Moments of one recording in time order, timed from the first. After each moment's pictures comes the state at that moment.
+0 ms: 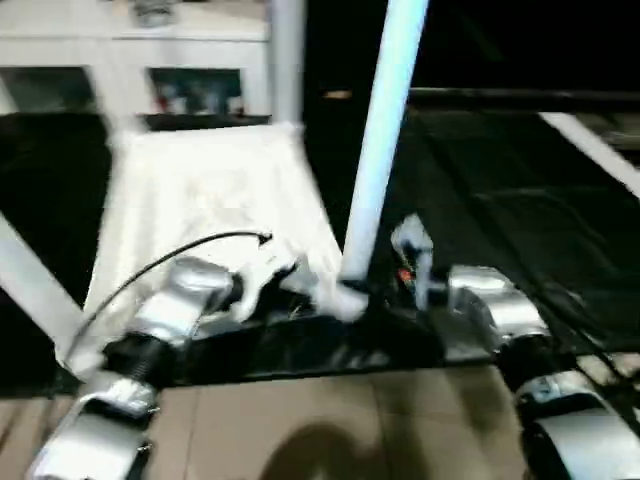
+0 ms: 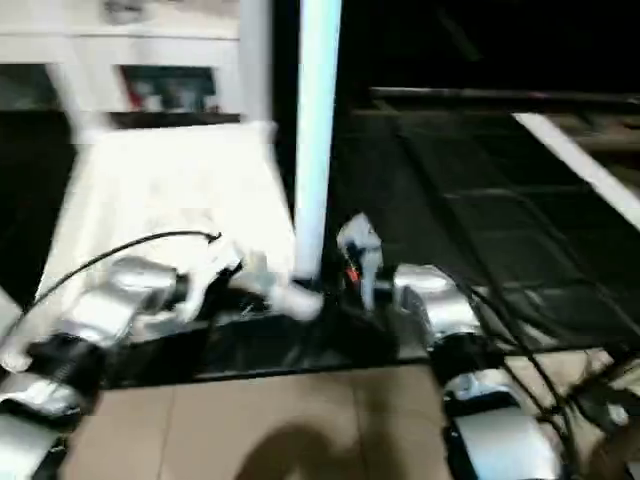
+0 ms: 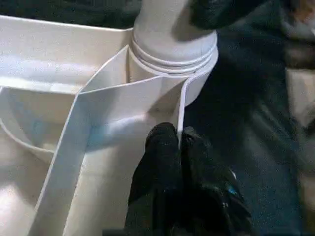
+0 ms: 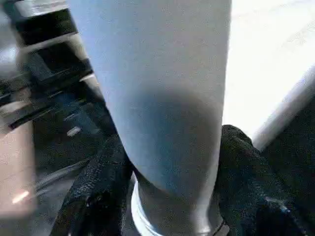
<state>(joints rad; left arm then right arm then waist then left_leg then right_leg) -0.63 0.31 -0.25 0.61 0.00 0.30 -1.05 -0.66 -0.19 0.10 0.81 0.18 0.13 0.98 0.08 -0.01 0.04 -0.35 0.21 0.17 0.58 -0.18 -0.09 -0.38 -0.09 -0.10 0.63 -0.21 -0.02</state>
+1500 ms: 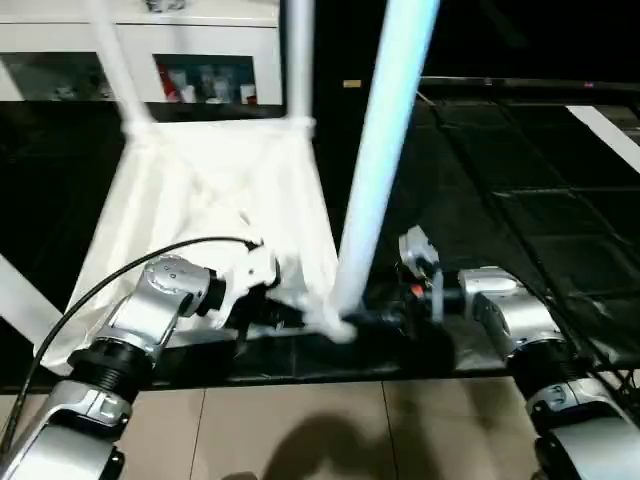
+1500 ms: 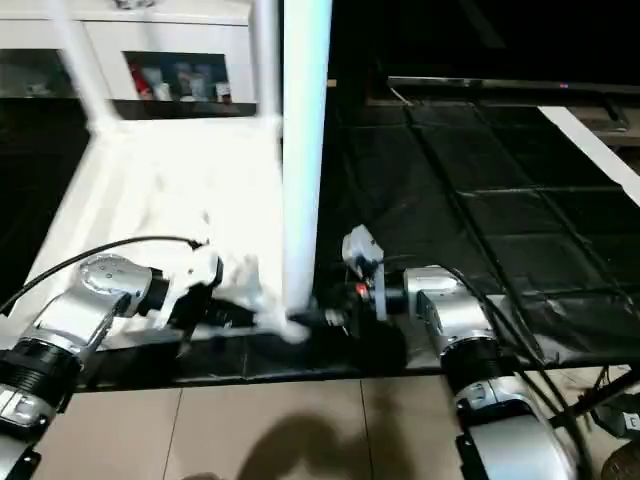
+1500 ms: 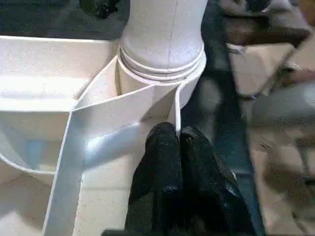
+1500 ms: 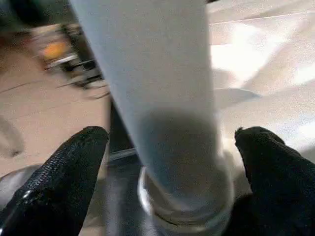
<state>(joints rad) -0.56 0.47 -0.31 0.52 -0.04 0.10 -1.40 -0.61 -0.30 0.17 0.72 0.22 0.12 1.47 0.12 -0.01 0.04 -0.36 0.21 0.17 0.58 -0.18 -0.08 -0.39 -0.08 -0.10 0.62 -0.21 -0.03</state>
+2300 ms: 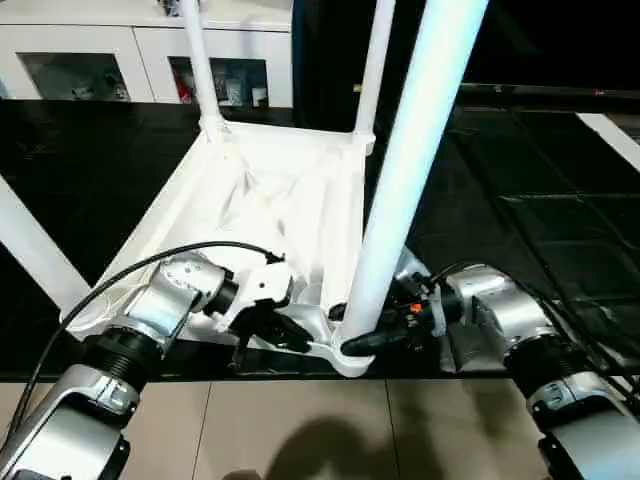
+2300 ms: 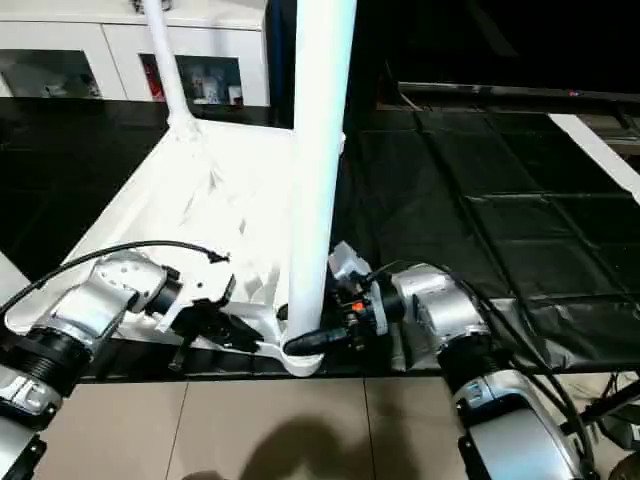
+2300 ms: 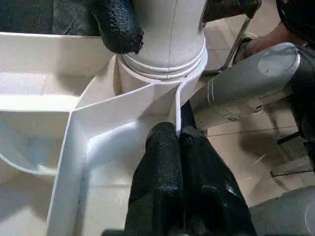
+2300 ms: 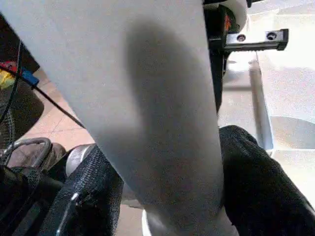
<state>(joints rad) -0.63 0.46 -0.39 0.59 -0.02 -0.01 -1.52 -0.63 -0.33 0.30 0.69 0.28 0.15 1.59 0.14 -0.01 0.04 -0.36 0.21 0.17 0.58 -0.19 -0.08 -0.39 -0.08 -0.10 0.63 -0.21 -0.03</state>
